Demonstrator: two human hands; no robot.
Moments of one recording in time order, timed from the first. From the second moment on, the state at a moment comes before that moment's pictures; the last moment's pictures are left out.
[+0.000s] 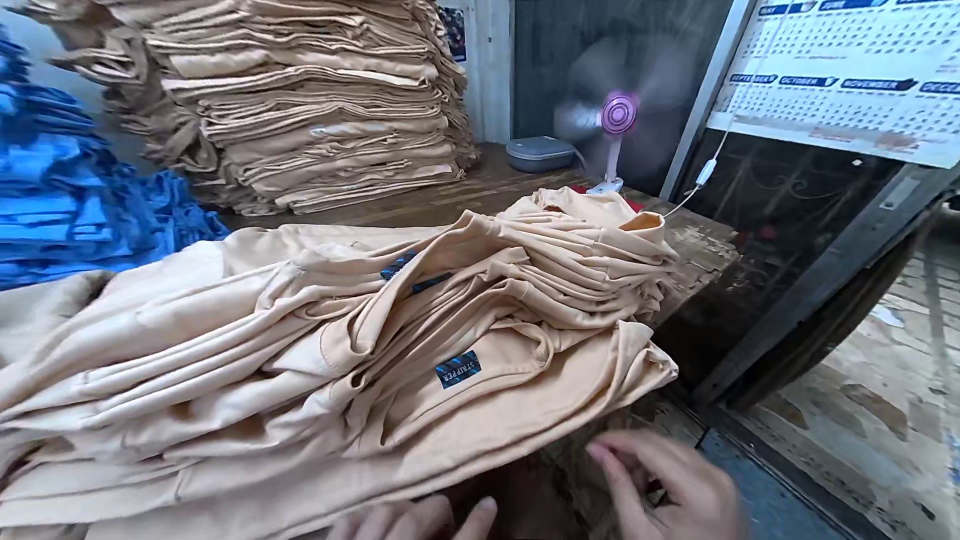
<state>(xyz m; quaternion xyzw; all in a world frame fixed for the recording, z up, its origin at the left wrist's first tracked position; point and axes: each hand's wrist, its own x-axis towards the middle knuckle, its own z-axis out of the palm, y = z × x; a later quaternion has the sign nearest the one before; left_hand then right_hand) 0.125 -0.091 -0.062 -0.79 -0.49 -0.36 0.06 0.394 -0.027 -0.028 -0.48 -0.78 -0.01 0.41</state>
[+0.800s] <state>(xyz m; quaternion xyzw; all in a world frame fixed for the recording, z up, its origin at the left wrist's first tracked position) 0.151 0.035 -0.033 -0.67 -0.48 -0.55 0.14 0.328 0.042 -0.022 -0.41 -0.71 -0.14 0.55</state>
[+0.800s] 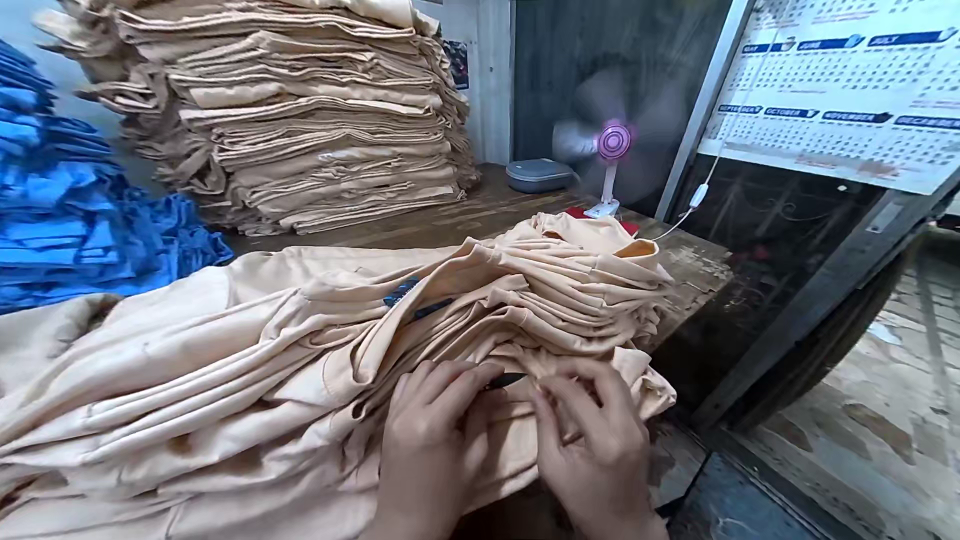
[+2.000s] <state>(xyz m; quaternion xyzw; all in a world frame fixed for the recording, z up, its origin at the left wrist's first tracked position) 0.083 0.048 0.059 -0.65 -0.54 -0.52 0.14 0.341 0.092 0.089 -0.35 -0.78 -0.11 0.51</state>
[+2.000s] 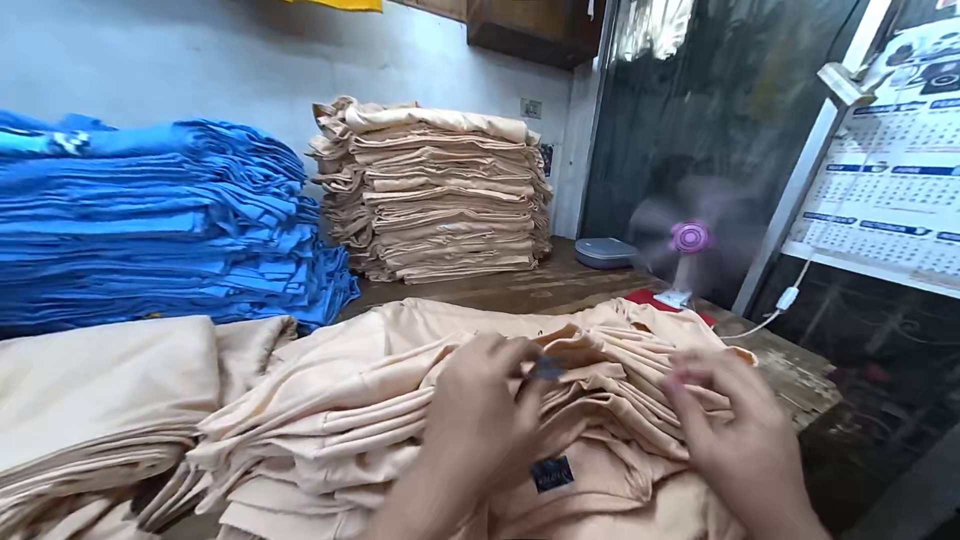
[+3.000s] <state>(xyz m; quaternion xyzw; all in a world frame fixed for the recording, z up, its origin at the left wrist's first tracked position) -0.130 0.069 0.078 -0.55 -0.39 -0.72 -0.17 0.373 0.243 0.163 -0.24 -0.82 0.26 0.45</state>
